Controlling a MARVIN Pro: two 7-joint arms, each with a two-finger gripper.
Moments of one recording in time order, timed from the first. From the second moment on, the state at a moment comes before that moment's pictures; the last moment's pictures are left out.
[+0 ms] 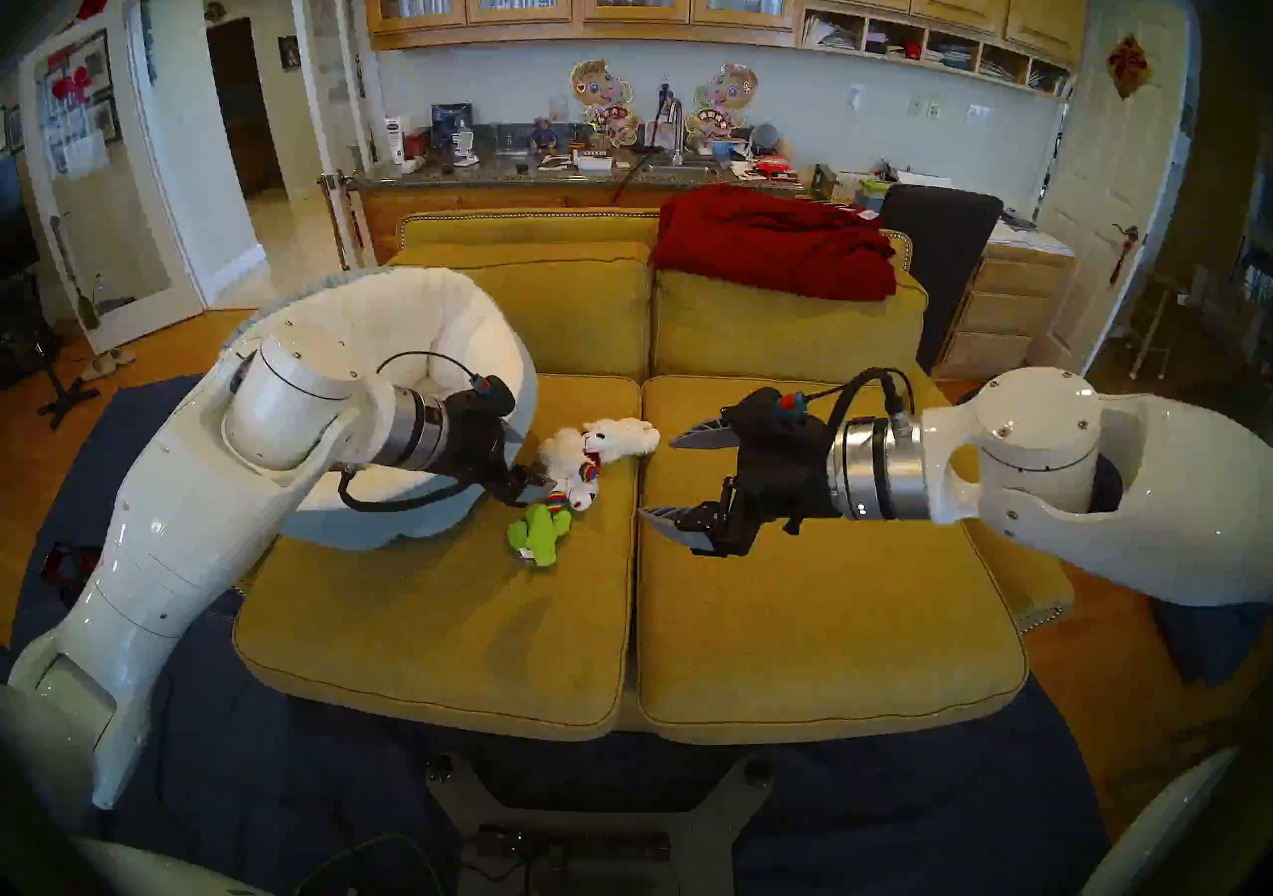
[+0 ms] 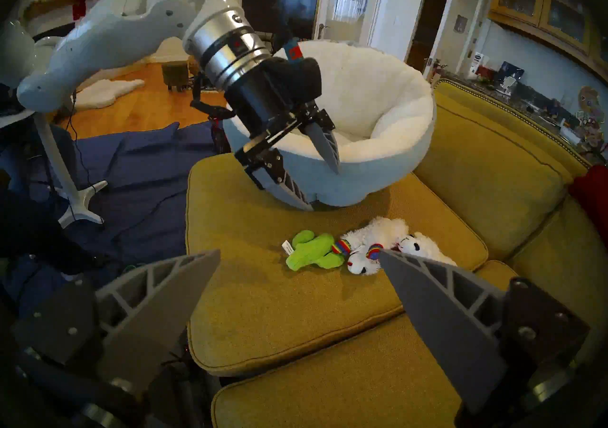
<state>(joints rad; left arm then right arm) 1.20 -0.92 -1.17 -1.87 -0.08 0.96 -0.81 0.44 -0.10 -0.78 -2.17 1.11 0.09 0.40</state>
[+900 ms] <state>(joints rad) 1.26 -0.95 -1.09 -1.83 -0.05 0.96 -0.68 0.45 -0.10 -0.78 -2.17 1.11 0.09 0.40</state>
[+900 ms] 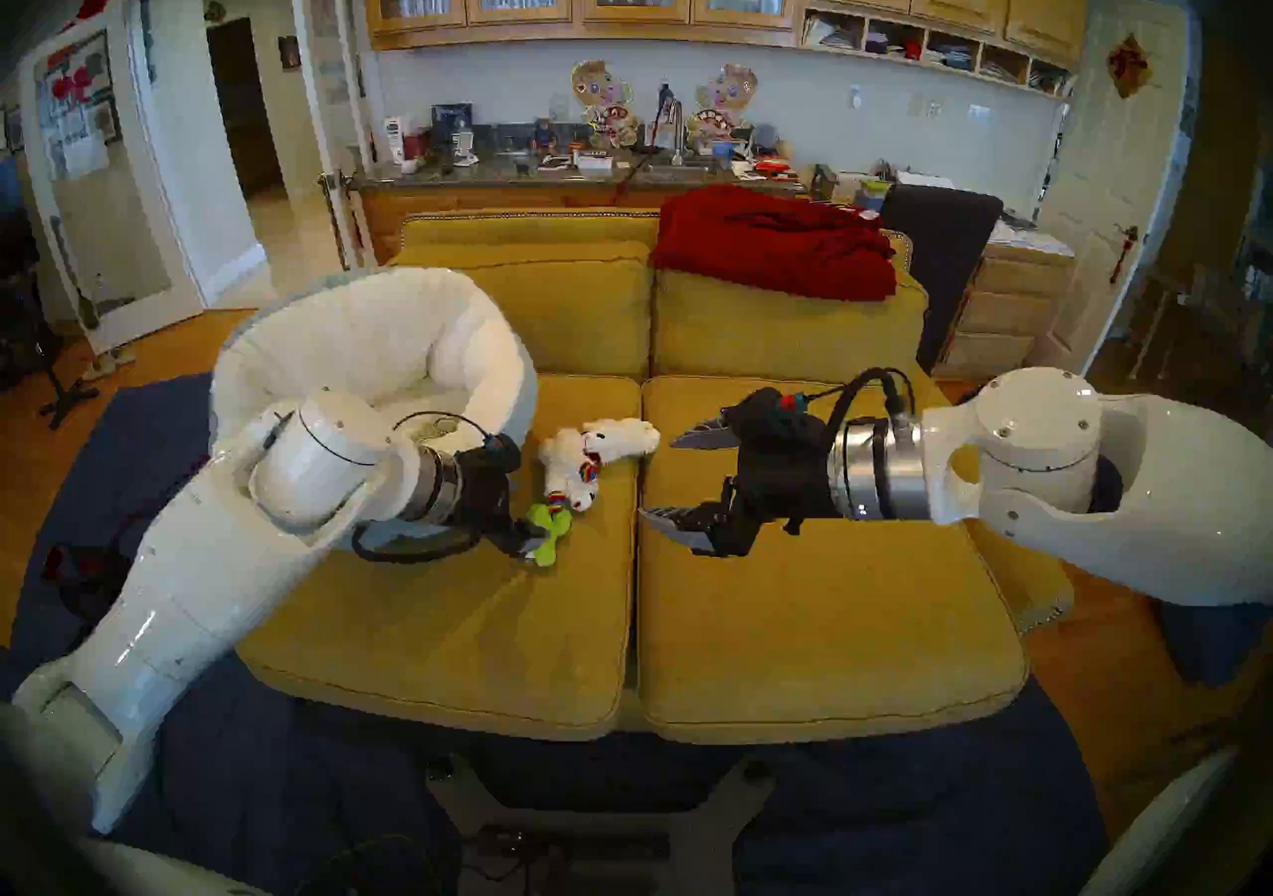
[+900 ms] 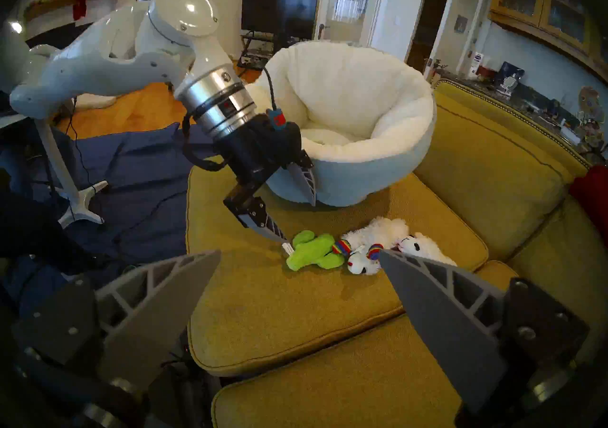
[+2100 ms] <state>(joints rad) 1.25 -1.11 -0.98 -1.75 0.09 0.96 -0.49 0.45 -0.10 -0.79 -2.17 1.11 0.09 0.40</state>
